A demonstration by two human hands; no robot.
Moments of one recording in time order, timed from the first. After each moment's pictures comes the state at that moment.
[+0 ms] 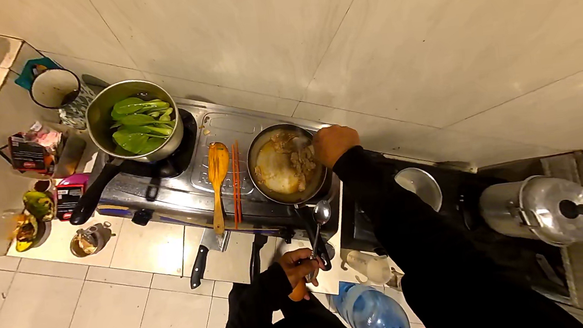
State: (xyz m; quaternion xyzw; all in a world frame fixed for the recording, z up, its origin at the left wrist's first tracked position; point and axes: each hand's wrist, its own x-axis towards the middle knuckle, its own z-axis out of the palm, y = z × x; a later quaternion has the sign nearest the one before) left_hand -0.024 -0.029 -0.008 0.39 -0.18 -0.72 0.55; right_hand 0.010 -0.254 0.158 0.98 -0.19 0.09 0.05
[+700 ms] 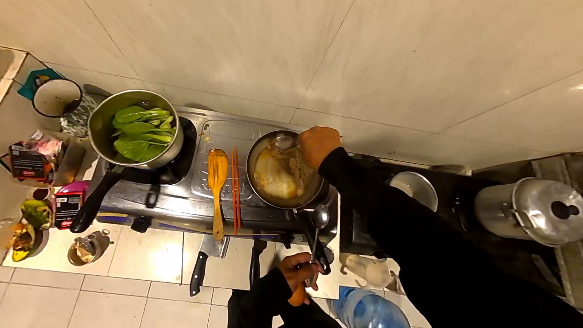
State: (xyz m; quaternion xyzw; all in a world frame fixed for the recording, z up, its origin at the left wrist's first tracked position) left_hand -0.023 -0.028 -0.008 0.39 -0.18 -0.72 0.54; right_hand 0.071 -0.288 0.119 0.92 -0.31 -0.23 -0.05
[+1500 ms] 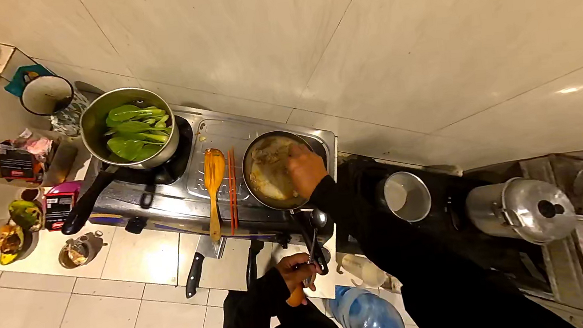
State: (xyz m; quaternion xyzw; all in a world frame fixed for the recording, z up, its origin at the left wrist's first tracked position) left_hand -0.025 -0.030 -0.010 0.39 -0.19 -0.72 0.54; right_hand 0.035 -0.250 0.082 0.97 -0.20 -0.08 -0.10
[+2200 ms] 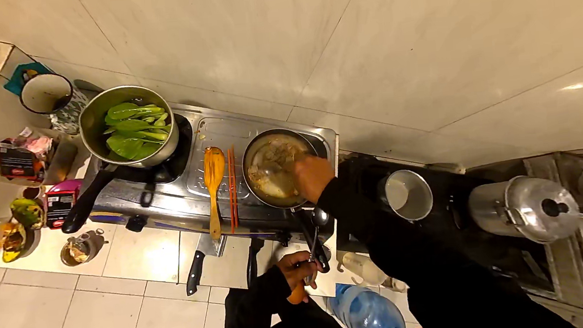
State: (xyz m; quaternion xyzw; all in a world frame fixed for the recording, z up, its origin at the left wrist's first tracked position) left_hand -0.025 -0.031 -0.013 0.37 -0.19 -0.73 0.54; right_hand 0.025 -0.249 0.093 0.95 -0.24 -0.19 -0.10
